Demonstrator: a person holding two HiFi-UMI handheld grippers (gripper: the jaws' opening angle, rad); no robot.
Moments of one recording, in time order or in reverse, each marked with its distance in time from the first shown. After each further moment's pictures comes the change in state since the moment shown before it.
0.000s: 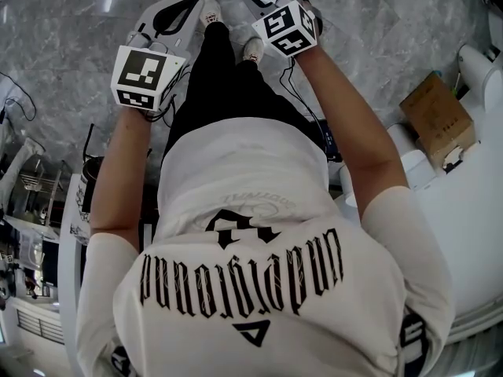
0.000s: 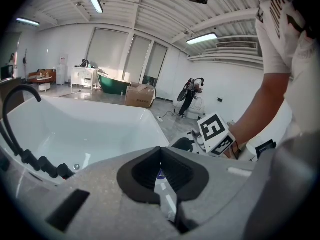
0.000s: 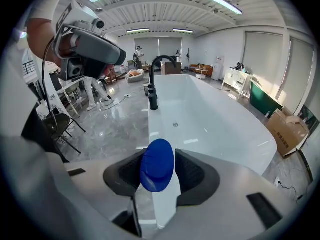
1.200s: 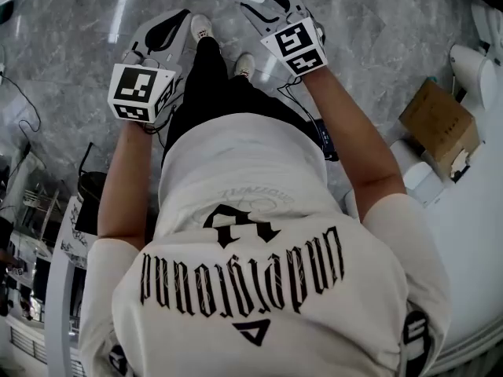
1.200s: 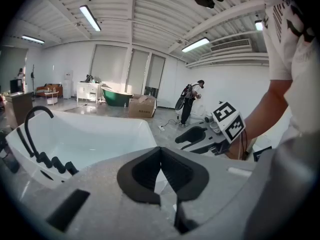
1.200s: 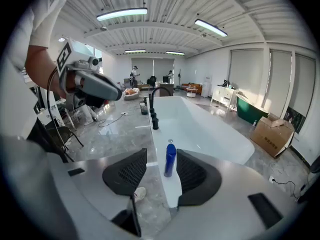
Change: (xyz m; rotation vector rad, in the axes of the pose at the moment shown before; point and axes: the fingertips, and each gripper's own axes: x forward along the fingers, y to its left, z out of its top) left arm -0.070 -0.123 0.006 0.043 -0.111 0.091; right arm -0.164 0.050 -0.004 0.058 -0.207 -0.088
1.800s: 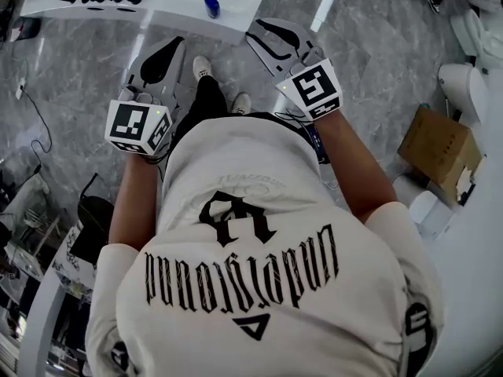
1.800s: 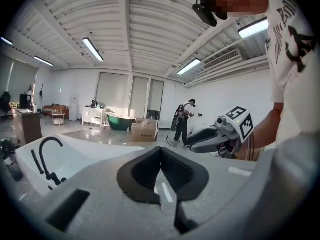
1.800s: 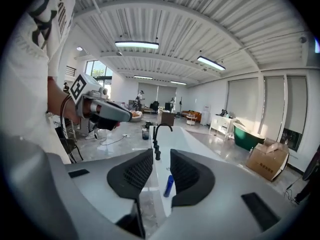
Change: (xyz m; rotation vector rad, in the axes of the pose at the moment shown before) left arm -0.098 -0.115 0.100 0.070 -0.272 0.081; right arm -0.201 0.037 0.087 -0.085 -0.318 -0.031
